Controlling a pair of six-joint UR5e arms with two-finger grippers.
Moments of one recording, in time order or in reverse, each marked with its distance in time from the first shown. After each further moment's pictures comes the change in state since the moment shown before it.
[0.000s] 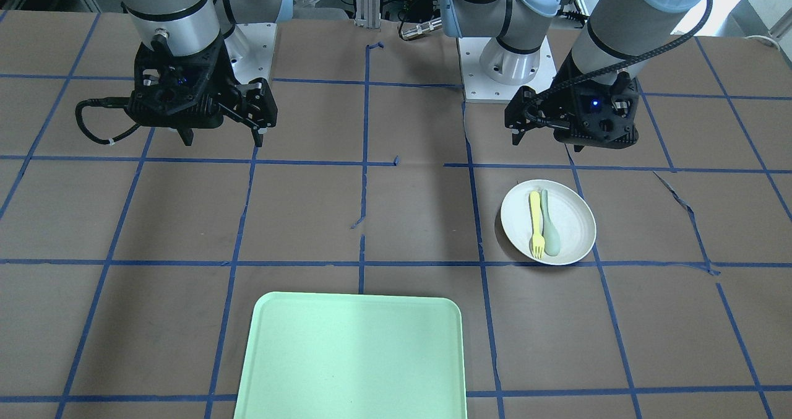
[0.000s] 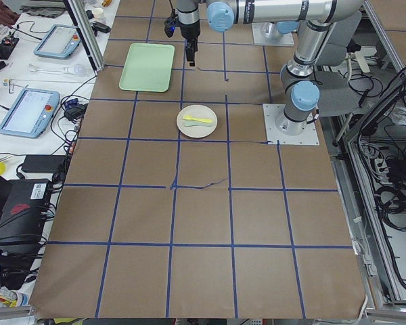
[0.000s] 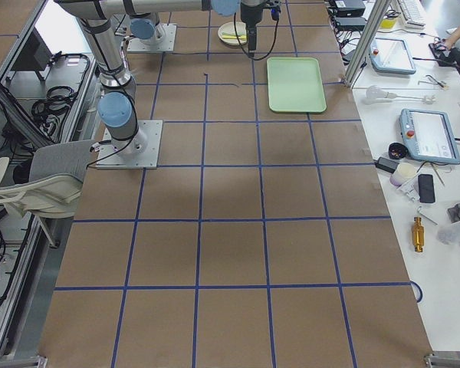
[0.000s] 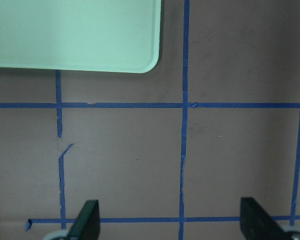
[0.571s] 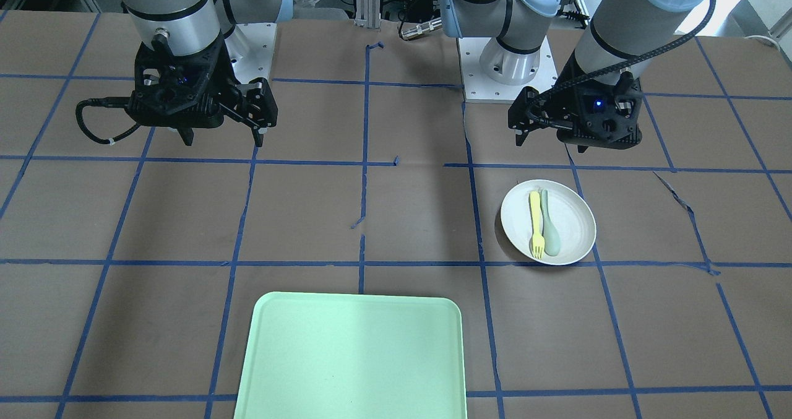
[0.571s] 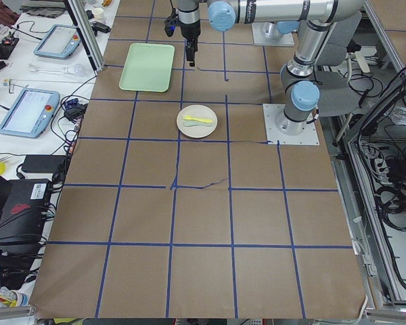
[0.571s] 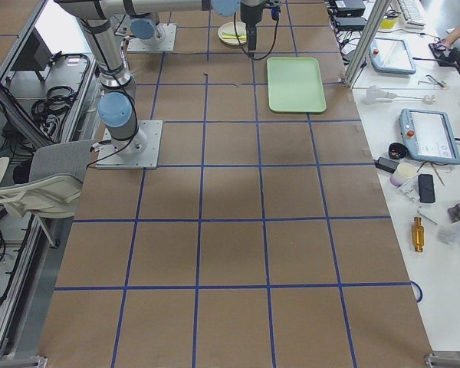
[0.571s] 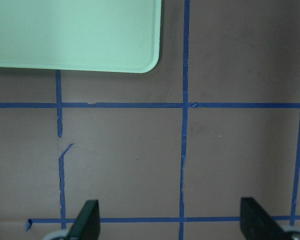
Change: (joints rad) left arm 0.005 -0.002 -0.003 0.007 0.010 0.014; right arm 0.001 0.000 0.002 0.000 0.000 0.000
